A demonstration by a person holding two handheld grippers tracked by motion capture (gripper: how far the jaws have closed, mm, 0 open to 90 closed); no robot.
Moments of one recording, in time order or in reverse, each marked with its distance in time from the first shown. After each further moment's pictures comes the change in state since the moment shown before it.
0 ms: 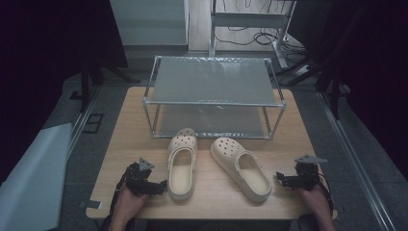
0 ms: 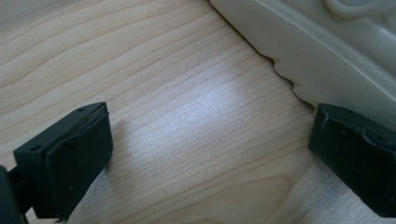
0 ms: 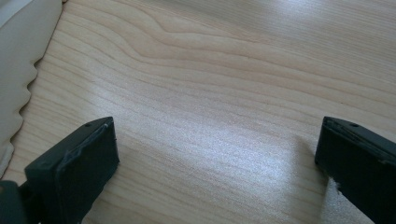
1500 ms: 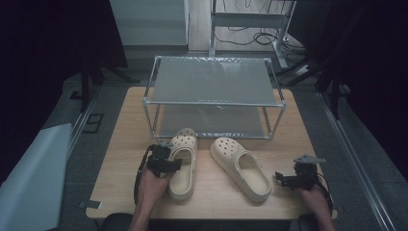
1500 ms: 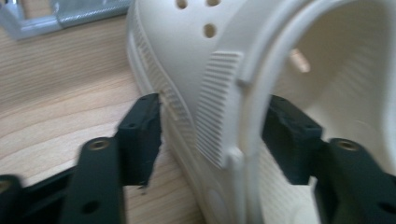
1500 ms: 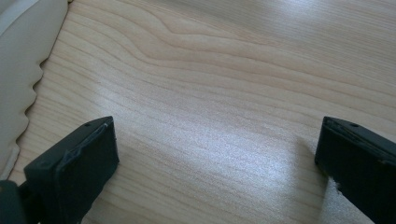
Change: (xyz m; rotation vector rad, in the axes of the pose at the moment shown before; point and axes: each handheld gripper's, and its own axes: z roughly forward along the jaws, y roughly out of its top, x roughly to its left) left arm -0.041 0.083 0.011 0.032 0.034 -0.128; right arm 0.003 0.001 0.001 -0.001 0.005 -0.011
